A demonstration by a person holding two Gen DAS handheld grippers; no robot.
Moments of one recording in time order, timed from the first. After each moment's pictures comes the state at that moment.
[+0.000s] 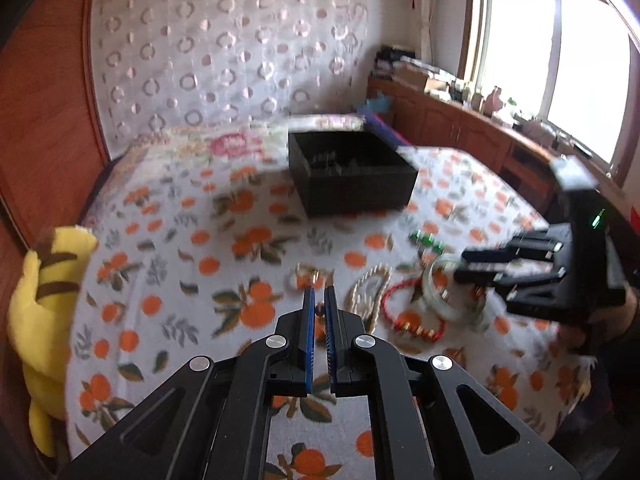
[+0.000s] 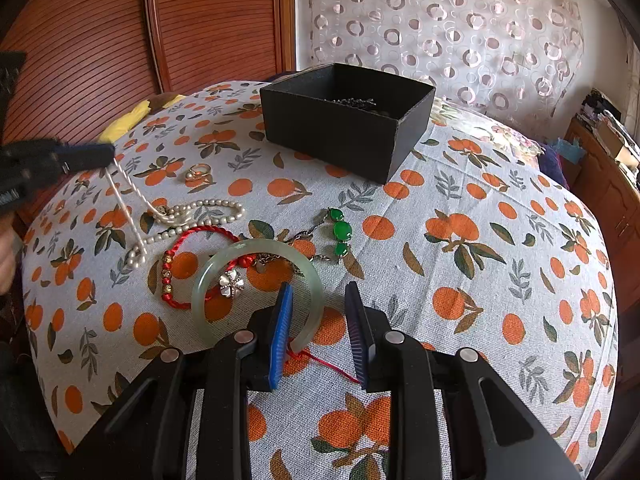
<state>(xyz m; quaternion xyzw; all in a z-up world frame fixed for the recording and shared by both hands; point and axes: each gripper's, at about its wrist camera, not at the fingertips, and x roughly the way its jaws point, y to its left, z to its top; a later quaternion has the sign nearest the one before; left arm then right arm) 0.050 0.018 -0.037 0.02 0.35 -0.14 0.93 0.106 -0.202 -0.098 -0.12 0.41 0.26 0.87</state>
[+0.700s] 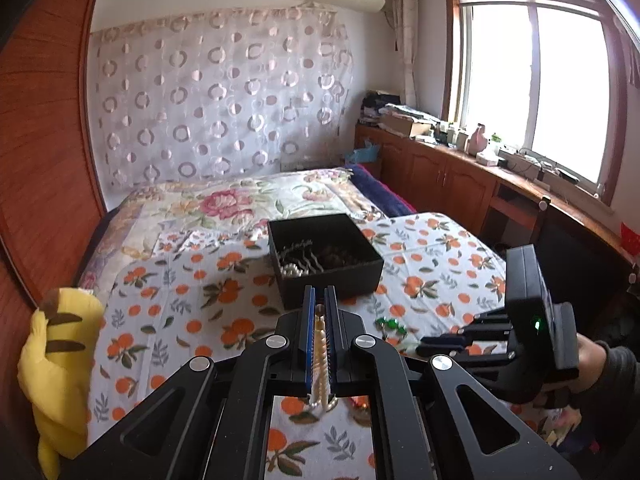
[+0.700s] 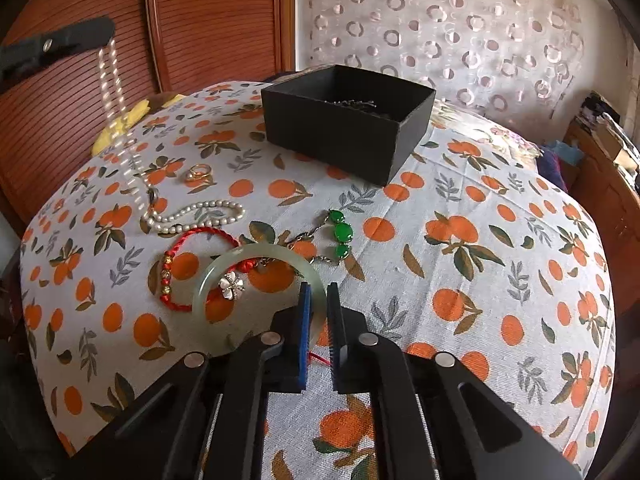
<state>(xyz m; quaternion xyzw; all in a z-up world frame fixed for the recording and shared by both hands) 0.055 -0.006 0.026 0.03 0.27 -0.15 0.95 0.105 -0.199 -0.096 -0.13 0.40 0.26 0.87</state>
